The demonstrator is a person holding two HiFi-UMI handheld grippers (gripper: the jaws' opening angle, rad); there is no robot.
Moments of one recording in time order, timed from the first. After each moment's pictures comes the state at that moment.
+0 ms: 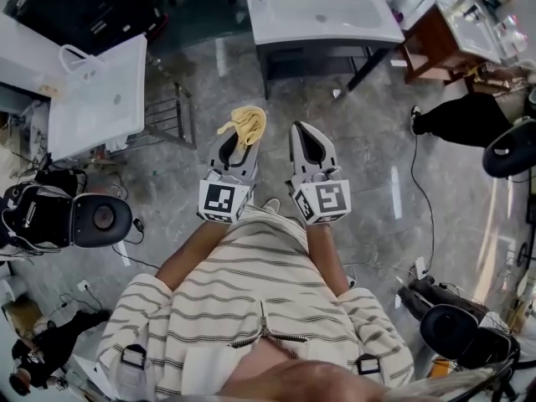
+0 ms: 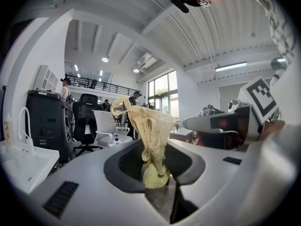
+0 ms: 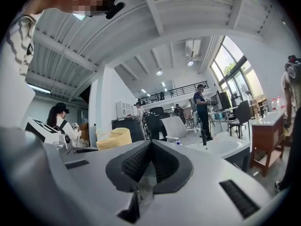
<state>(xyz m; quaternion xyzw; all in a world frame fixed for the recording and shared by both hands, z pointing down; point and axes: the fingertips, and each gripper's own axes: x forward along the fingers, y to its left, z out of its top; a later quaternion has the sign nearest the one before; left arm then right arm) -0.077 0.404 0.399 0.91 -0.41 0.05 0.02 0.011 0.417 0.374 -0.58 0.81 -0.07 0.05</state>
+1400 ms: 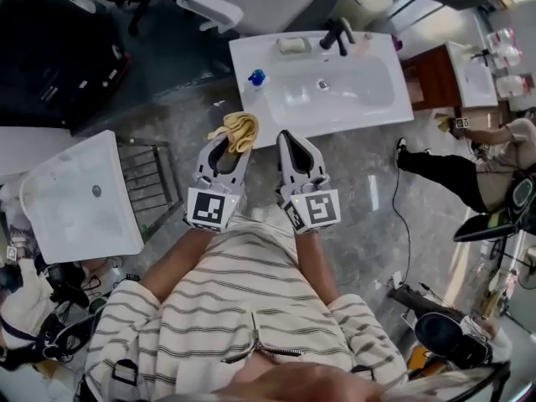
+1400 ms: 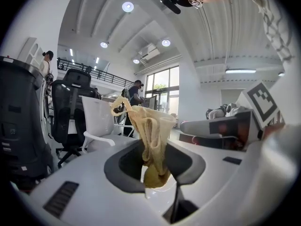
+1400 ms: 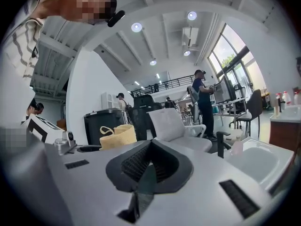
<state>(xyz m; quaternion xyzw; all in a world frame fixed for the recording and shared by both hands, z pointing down) -0.052 -0.067 0.420 0.93 -0.36 0.06 0.06 0.022 -0.050 0.402 -0.59 0.80 -0.10 0.02</state>
